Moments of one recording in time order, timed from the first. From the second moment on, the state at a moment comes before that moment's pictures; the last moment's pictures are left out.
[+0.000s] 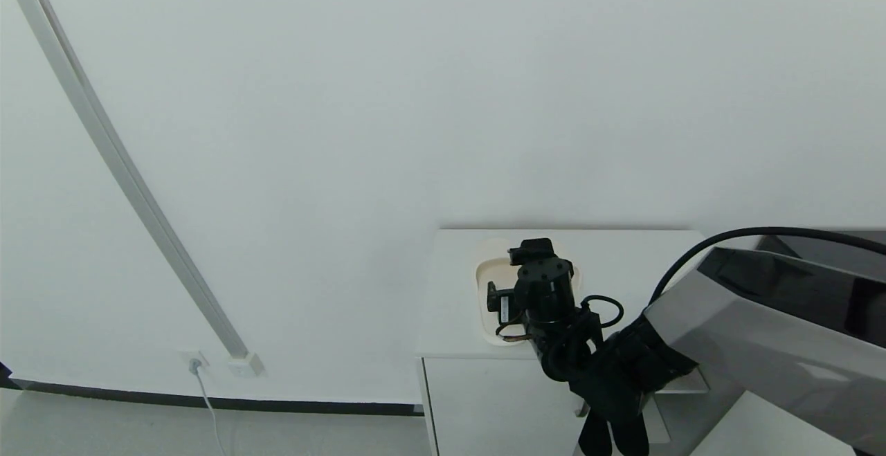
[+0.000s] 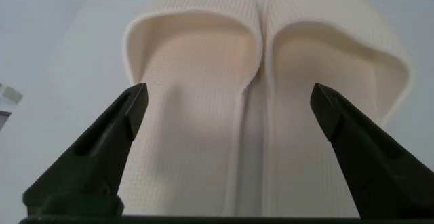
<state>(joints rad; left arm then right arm) 0.00 0.00 0.00 0.00 -0.05 0.01 0.73 2.31 -1.14 -0.90 -0.59 0.19</state>
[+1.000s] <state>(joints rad) 0.00 0.00 0.00 0.00 -0.04 0.01 0.67 2.42 -1.27 -0.89 -0.55 0.18</state>
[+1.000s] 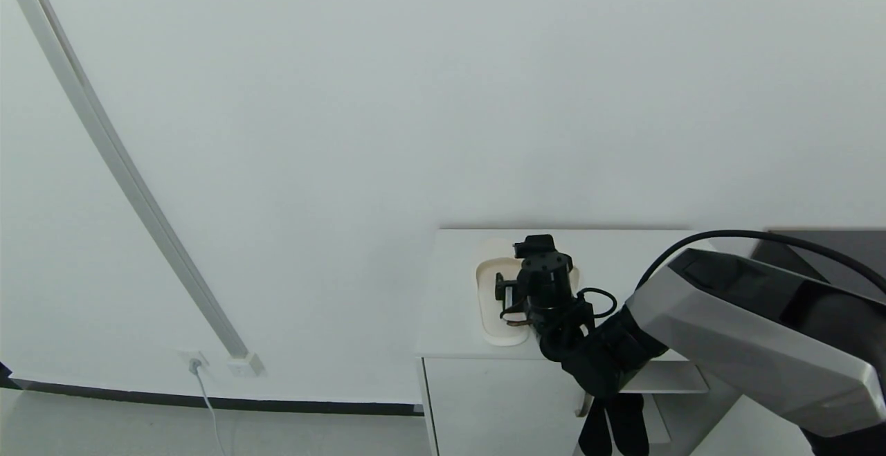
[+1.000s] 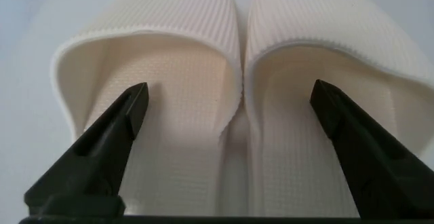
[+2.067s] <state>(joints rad) 0.00 0.00 0.00 0.00 -0.04 0.00 0.68 2.22 -0.97 -1.05 -0.40 0.09</state>
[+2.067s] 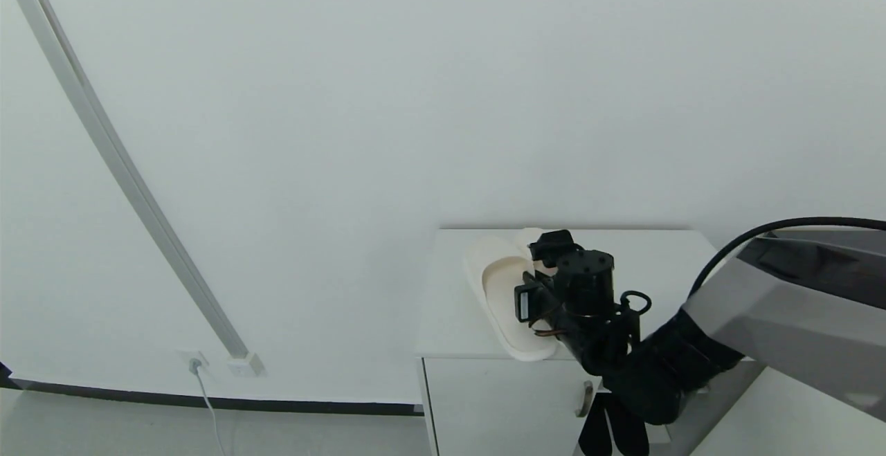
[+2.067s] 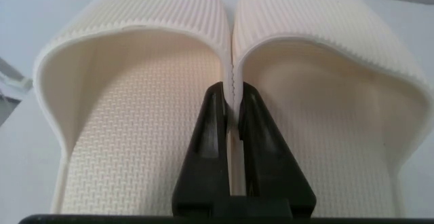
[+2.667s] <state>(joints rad) 0.00 0.00 0.00 0.00 -0.04 0.00 0.76 1.91 -0.59 -1.09 -0.28 0.08</state>
